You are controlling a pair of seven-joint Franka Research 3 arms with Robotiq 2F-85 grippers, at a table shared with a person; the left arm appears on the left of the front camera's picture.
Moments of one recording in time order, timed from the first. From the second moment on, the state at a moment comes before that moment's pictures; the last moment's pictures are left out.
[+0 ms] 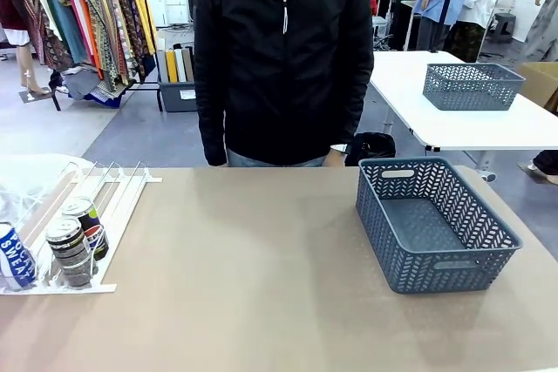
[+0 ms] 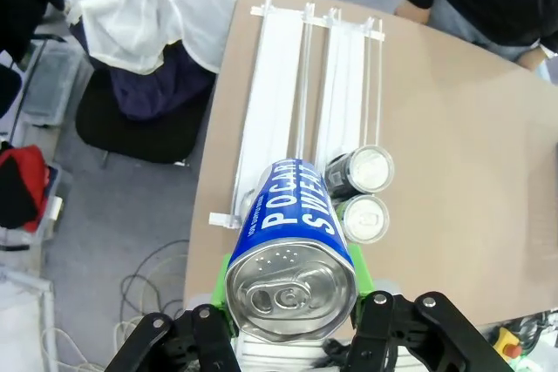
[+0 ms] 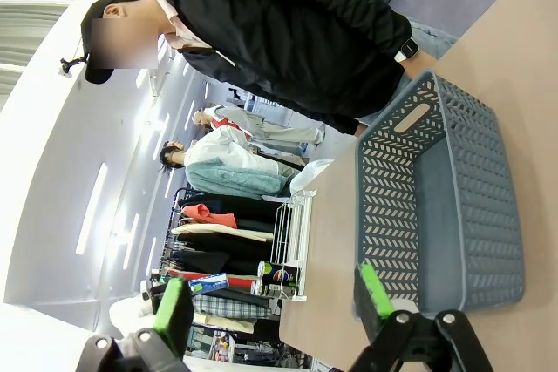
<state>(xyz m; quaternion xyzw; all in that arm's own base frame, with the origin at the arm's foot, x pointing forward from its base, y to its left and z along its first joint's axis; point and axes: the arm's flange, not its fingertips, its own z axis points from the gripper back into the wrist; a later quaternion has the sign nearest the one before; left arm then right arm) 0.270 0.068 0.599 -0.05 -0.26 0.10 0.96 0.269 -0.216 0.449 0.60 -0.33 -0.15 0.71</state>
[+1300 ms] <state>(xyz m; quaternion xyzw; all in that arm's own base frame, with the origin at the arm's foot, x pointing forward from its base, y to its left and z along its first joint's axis) 0.416 -0.355 0.395 -0.01 -0.06 -0.29 0.96 0.269 -0.216 0.450 0.60 -0.33 -0.15 0.72</state>
